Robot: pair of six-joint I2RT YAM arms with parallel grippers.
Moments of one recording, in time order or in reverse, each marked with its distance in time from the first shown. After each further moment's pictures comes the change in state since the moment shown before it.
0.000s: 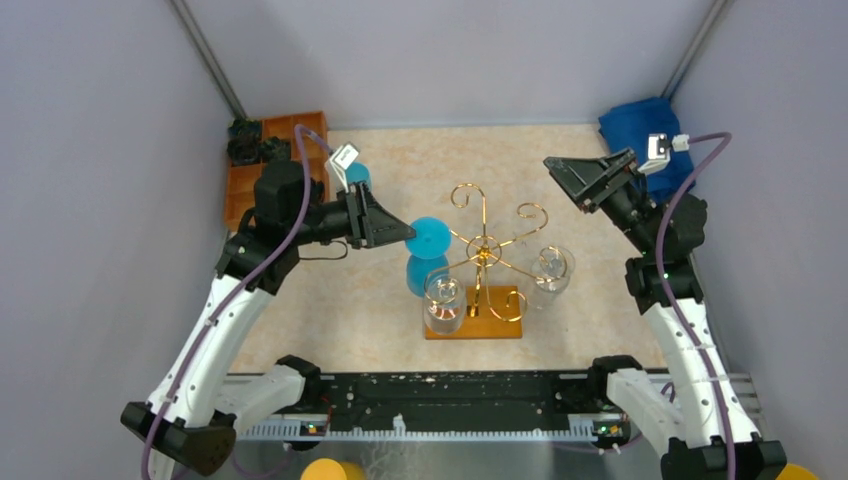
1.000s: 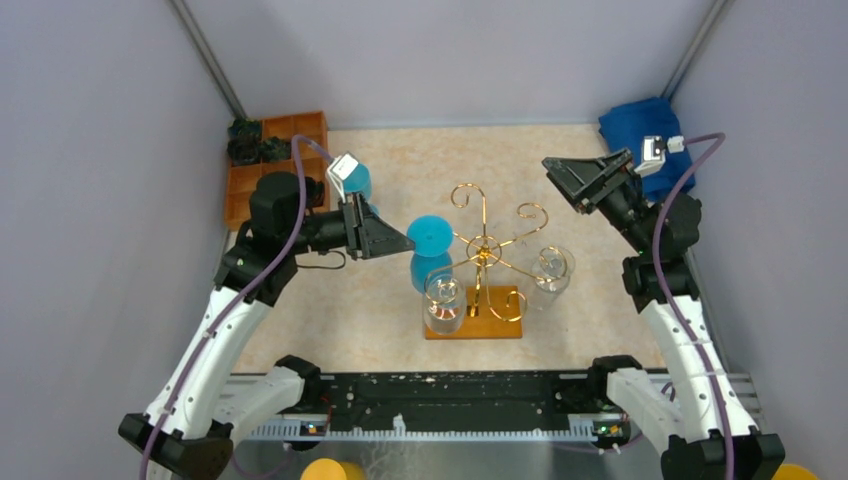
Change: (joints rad) left arm 0.000 -0.072 -0.075 0.054 0.090 -0.072; right arm 0.000 0.018 -0.026 0.028 0.000 0.037
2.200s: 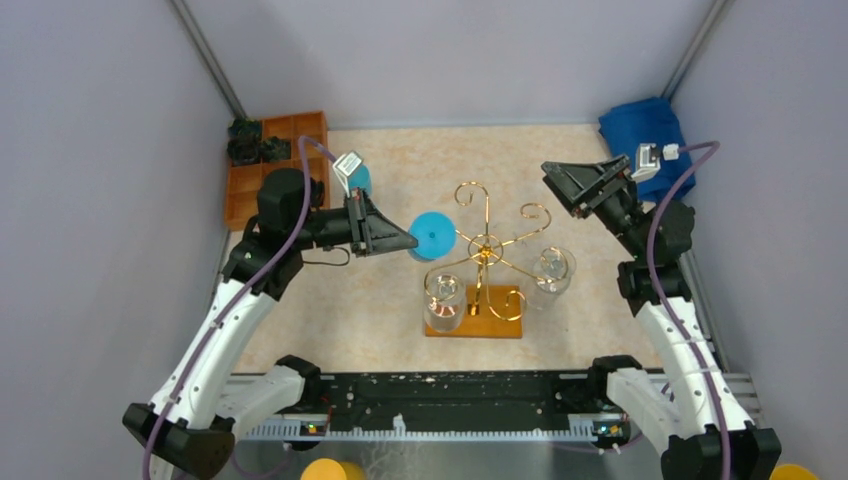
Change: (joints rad) left arm 0.000 0.028 -0.021 0.042 0.027 -0.137; right arm 0.000 -0.001 -0.074 0.098 -0.003 0.073
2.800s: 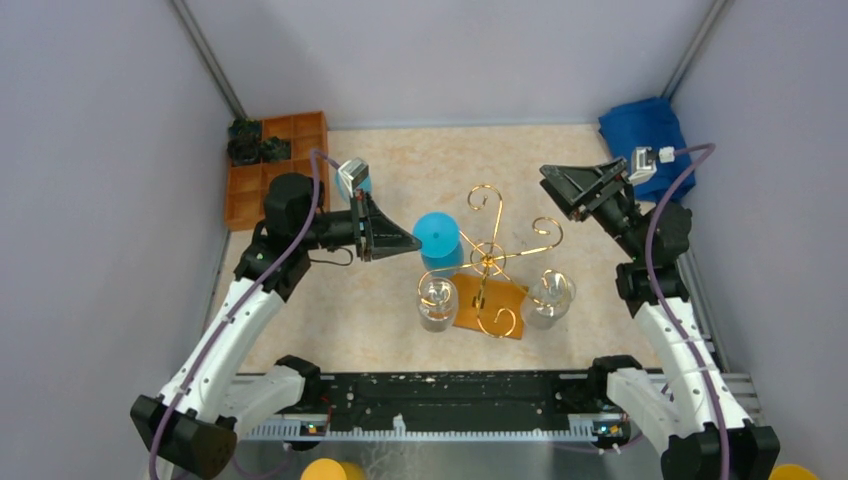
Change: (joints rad) left arm 0.017 0.017 -0.099 0.176 0.095 -0.298; right arm 0.000 0.001 -0.031 0.029 -0.019 0.038
